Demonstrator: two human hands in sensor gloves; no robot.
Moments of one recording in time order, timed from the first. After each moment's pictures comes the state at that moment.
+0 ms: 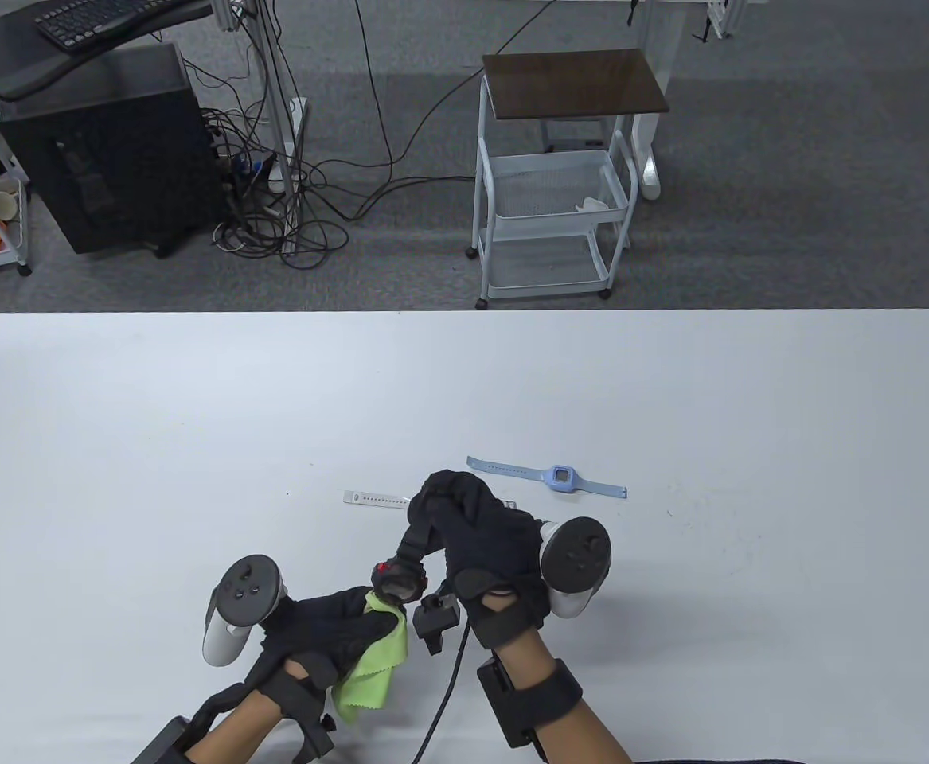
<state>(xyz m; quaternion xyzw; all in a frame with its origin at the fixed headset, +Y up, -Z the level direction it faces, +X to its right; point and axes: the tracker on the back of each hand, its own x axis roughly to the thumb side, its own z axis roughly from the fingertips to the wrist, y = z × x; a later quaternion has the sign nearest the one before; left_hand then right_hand) -0.205 -0.762 -0.255 -0.18 -0.26 0.59 0.74 0.037 -0.655 -0.295 0.21 -0.18 0.69 0.67</state>
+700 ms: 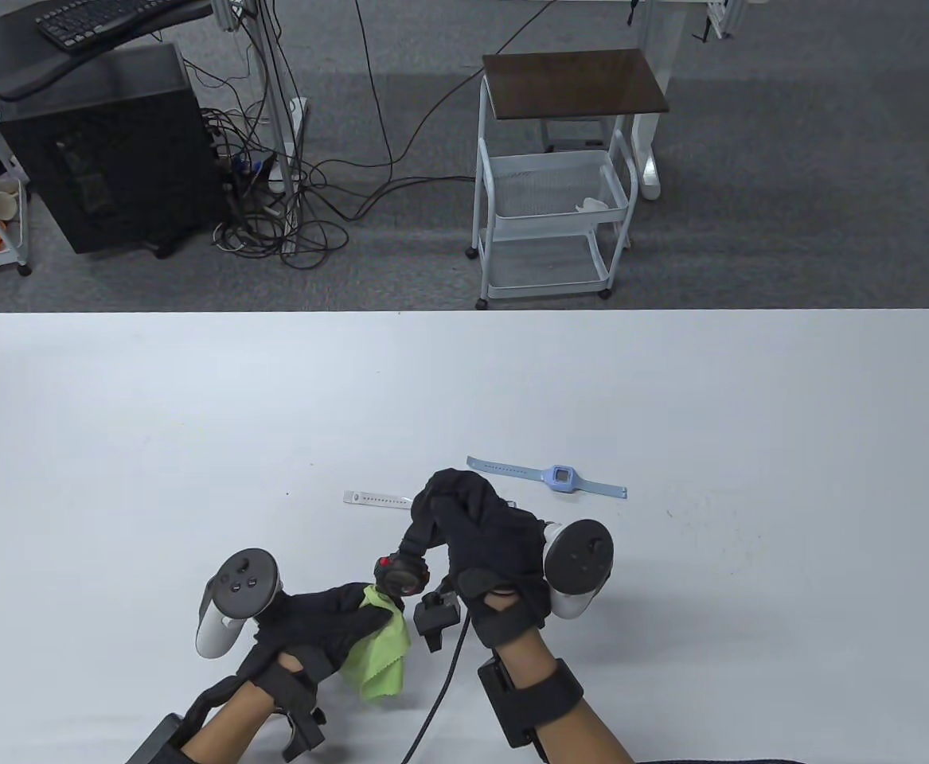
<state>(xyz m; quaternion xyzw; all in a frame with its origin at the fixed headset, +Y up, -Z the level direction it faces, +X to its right) -0.213 -0.765 -0.261 -0.19 -0.26 0.56 0.77 0.038 -0.657 -0.295 0.21 -0.19 0.68 0.67</state>
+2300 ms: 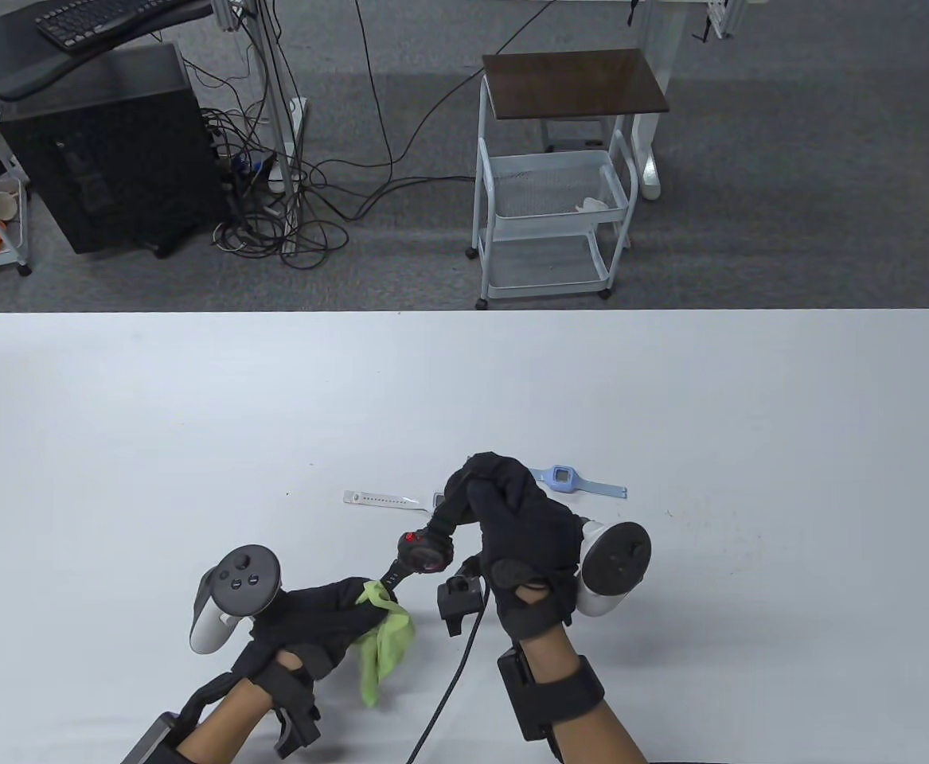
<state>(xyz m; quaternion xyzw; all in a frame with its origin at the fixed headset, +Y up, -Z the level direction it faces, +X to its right) -0.219 -0.762 -0.265 -0.19 -0.23 0.53 0.79 0.067 -0.640 -0.296 0.19 -0.25 0.64 0.70</state>
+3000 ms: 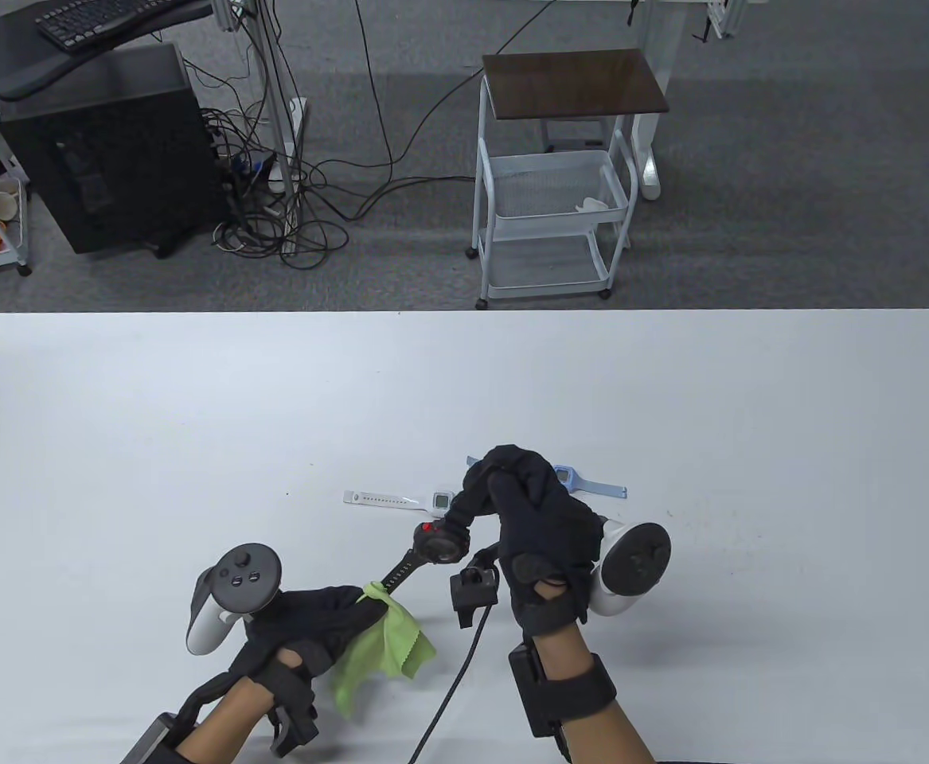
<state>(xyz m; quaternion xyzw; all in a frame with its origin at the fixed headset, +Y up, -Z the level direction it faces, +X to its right) -0.223 -0.760 -0.265 -0.20 -0.20 0.50 0.82 0.082 -0.634 -0.298 0.18 -0.26 0.63 0.71</state>
